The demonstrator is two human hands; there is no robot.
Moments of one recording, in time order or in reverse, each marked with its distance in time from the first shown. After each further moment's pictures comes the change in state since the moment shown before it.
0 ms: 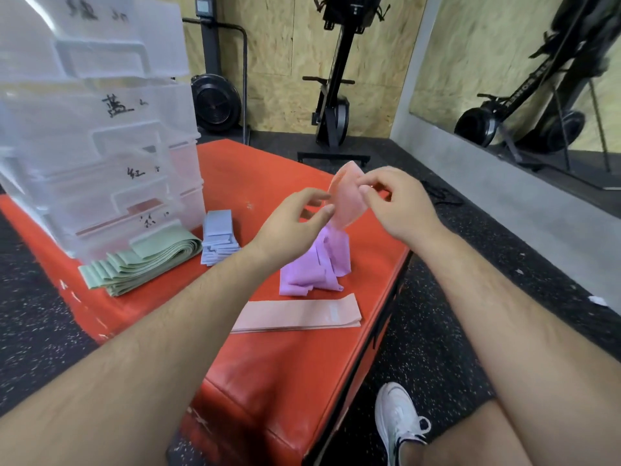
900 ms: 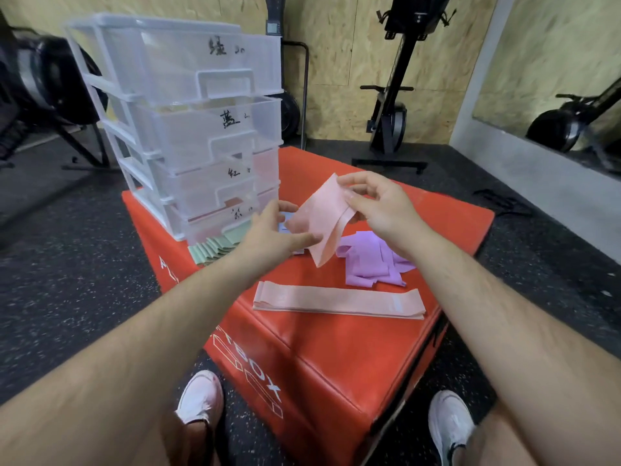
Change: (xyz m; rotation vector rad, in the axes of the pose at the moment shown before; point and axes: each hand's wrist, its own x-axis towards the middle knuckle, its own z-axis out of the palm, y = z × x) left_hand -0.099 -0.007 -0.113 -0.121 0.182 -0.409; right_hand -0.014 -0.125 0.062 0.730 -0.247 0.227
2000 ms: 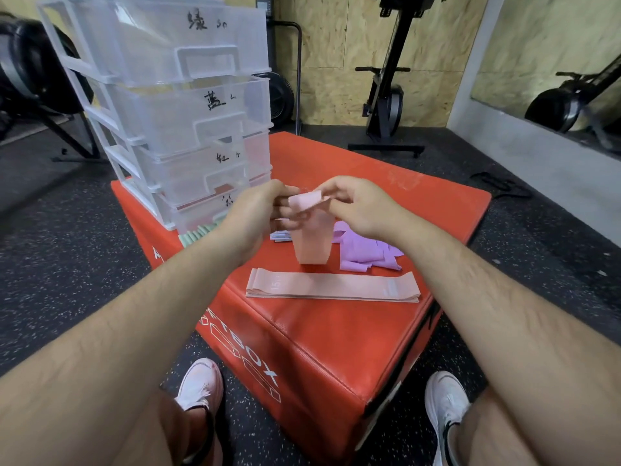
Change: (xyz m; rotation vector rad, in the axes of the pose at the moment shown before) left_hand 0.007 0.019 0.002 -0.491 -0.049 -0.089; right_hand 0.003 0.020 0.007 -0.340 -0.227 -0.028
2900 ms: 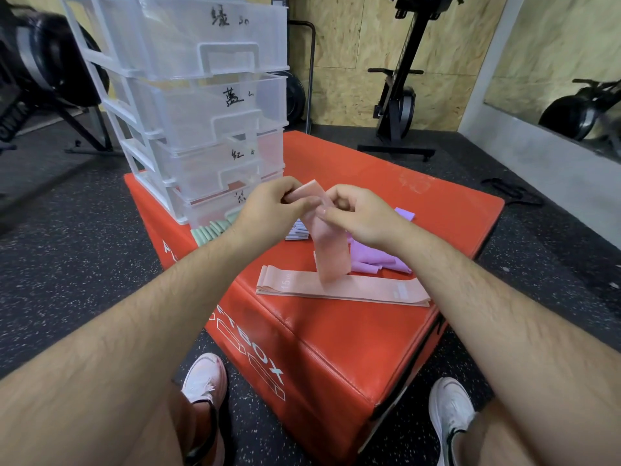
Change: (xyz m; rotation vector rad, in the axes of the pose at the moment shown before) left_hand 0.008 -0.010 -0.014 0.701 0.053 0.370; right_hand -0.004 -0.008 0.019 0.095 -0.067 -0.006
